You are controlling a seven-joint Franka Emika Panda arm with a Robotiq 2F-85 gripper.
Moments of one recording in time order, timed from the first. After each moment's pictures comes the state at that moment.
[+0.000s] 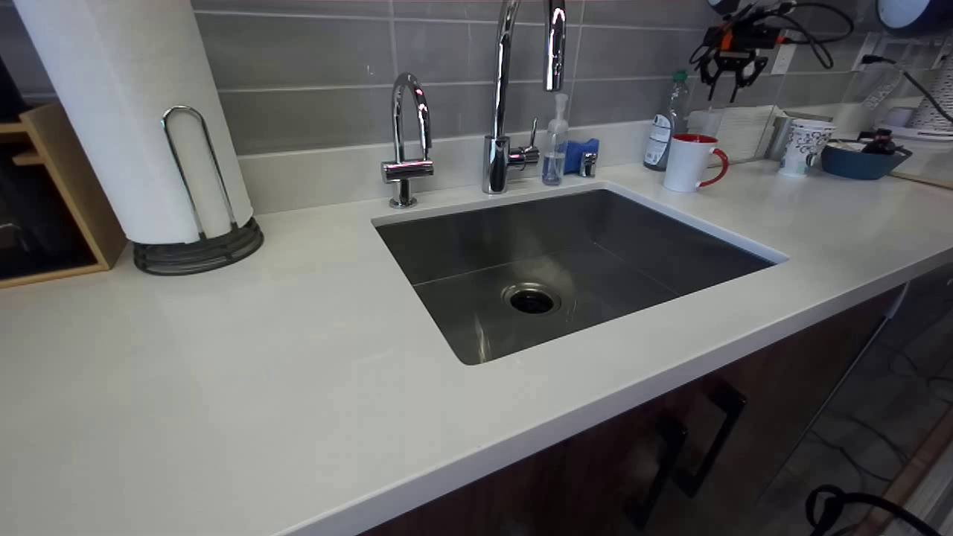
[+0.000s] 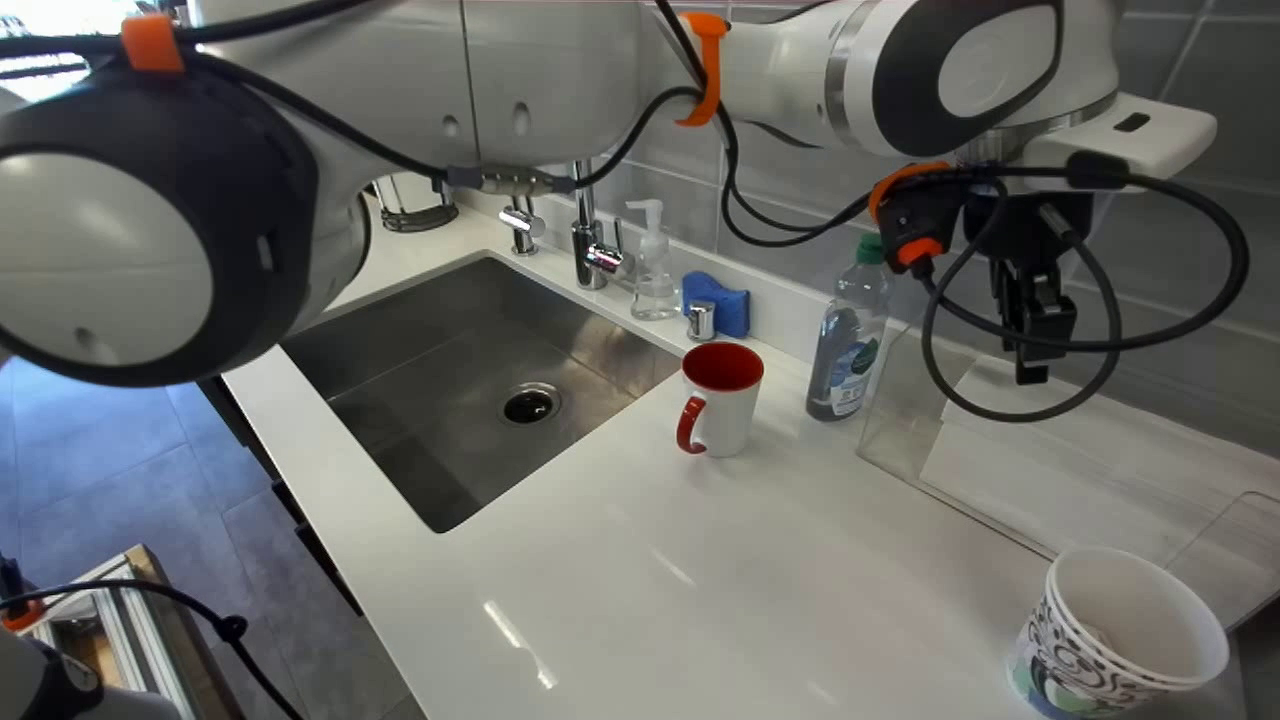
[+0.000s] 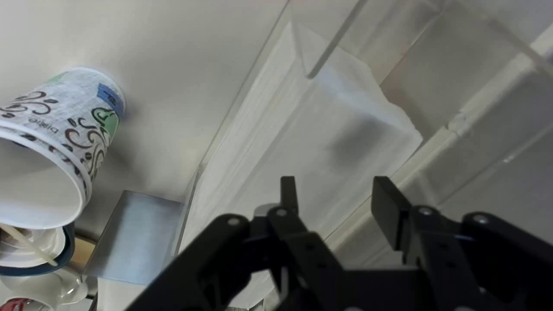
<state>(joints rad) -0.40 0.99 -0.34 -0.70 0.09 1.98 0.59</state>
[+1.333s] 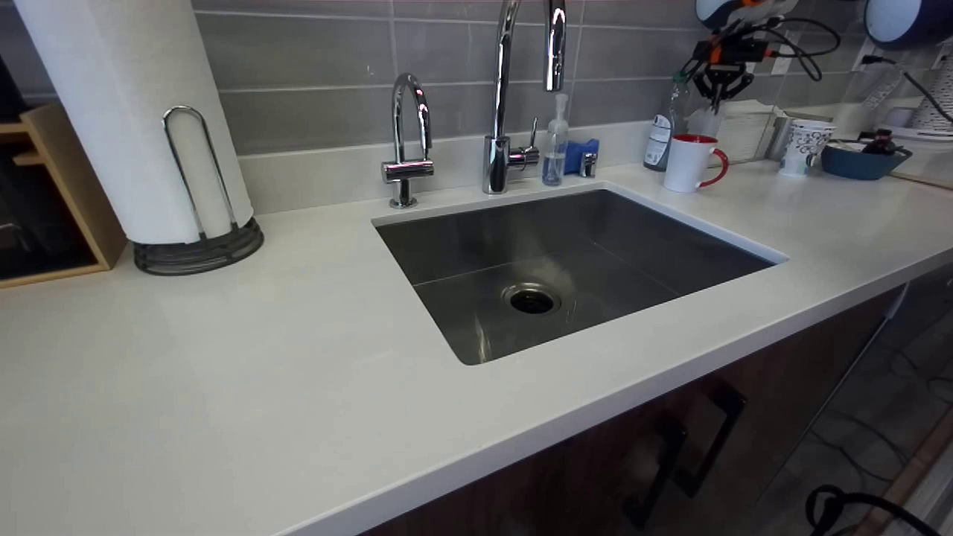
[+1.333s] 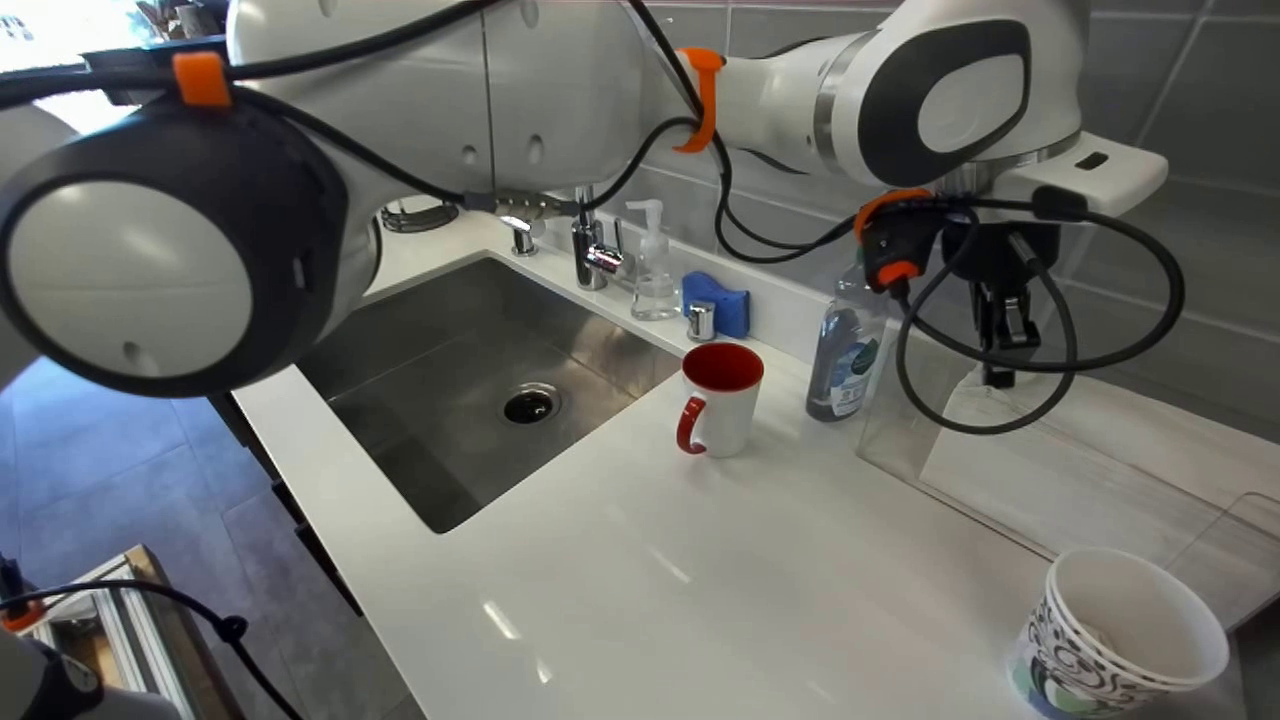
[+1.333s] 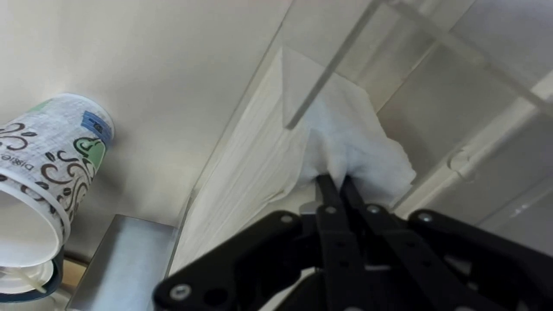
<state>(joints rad) -0.38 1.03 -0.35 -0.69 0.09 1.98 0.62</state>
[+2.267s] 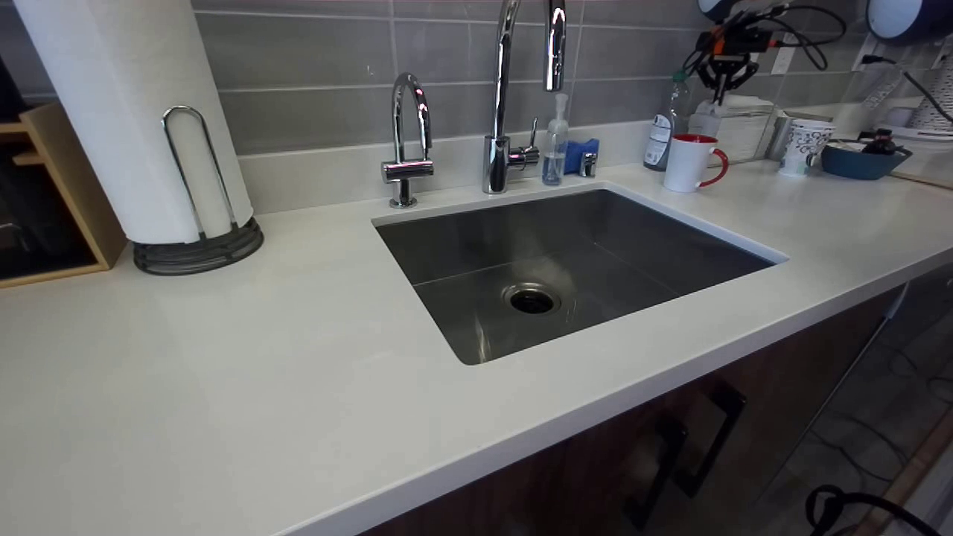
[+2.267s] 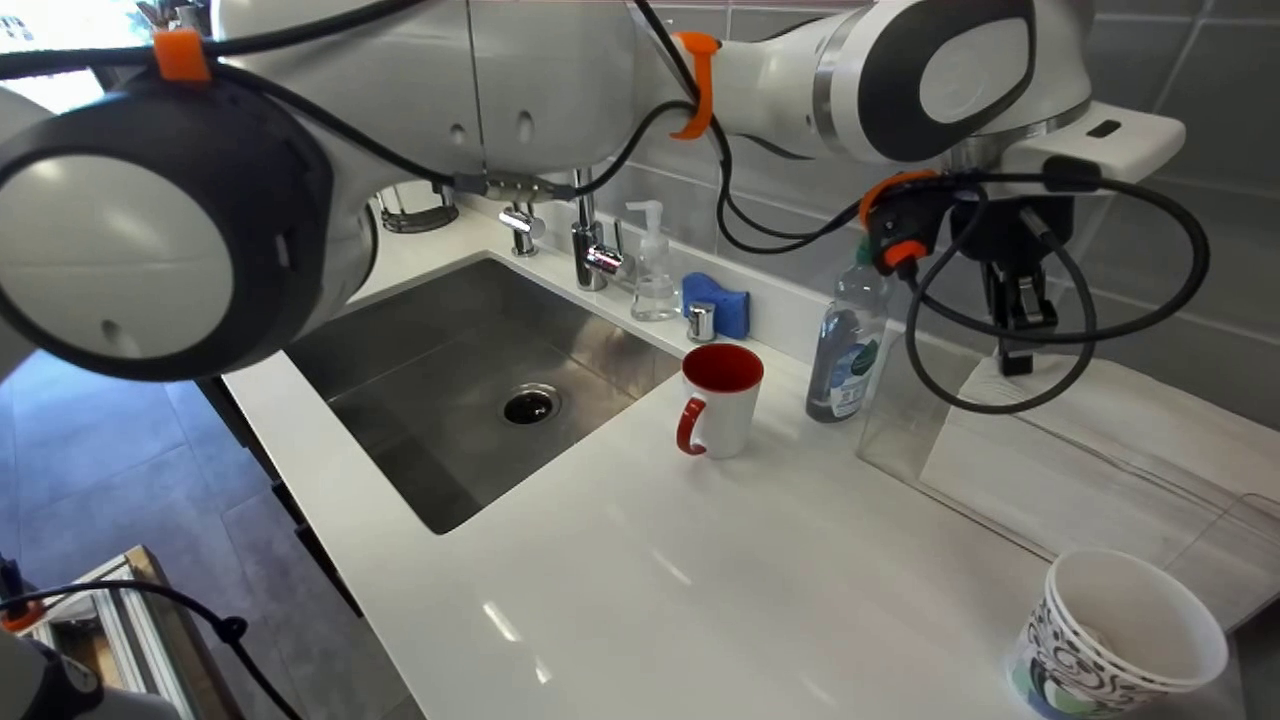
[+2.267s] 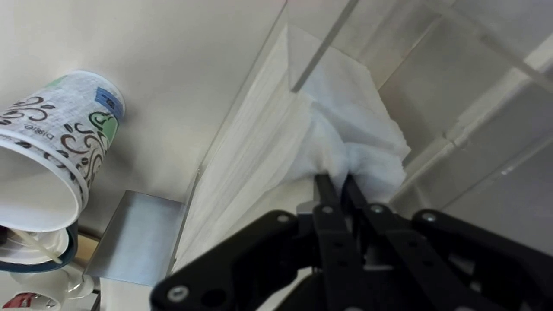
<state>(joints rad) -0.37 1.02 -0.39 -0.69 0.09 1.98 0.62</state>
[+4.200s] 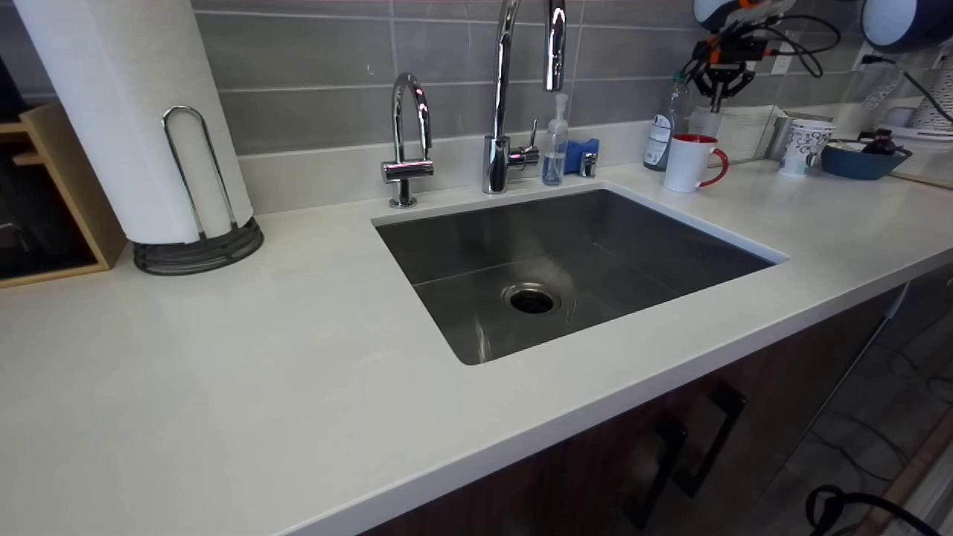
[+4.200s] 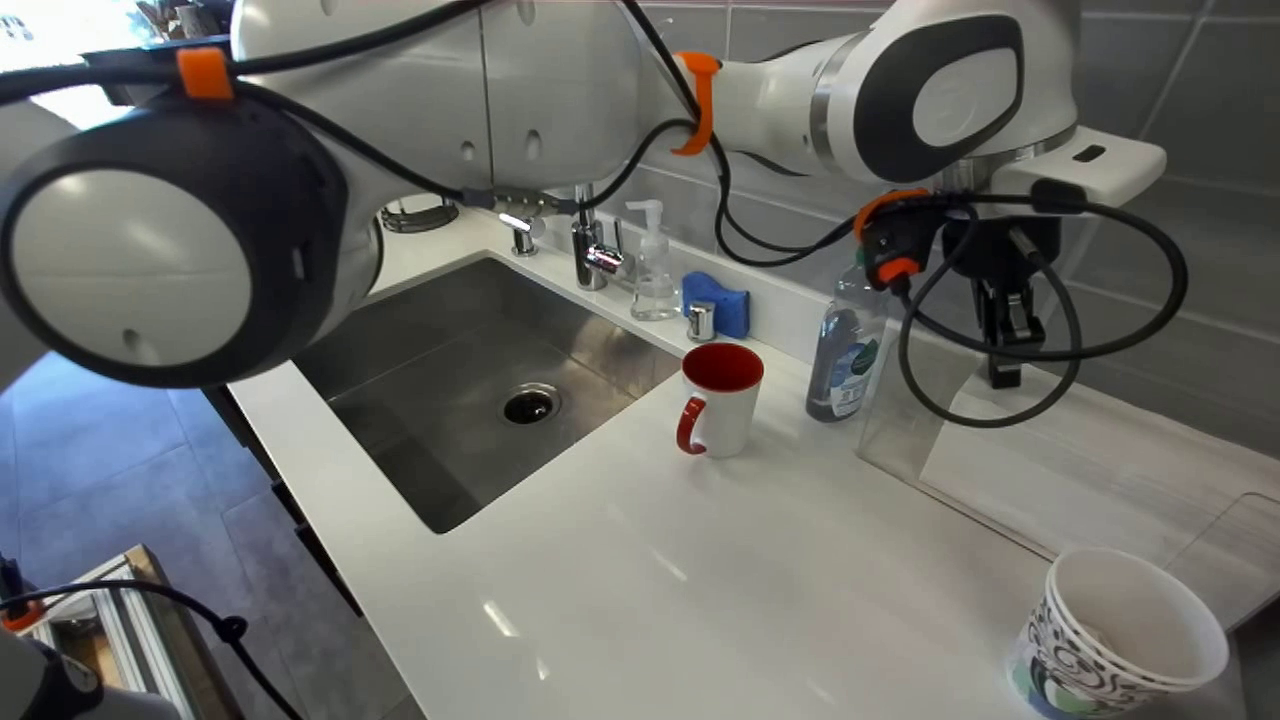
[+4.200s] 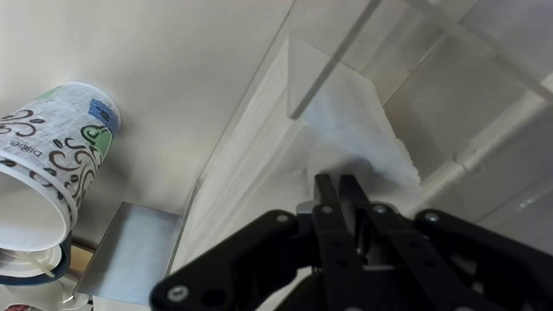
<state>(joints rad) -0.36 1.04 -0.39 -0.69 0.09 1.98 0.62</state>
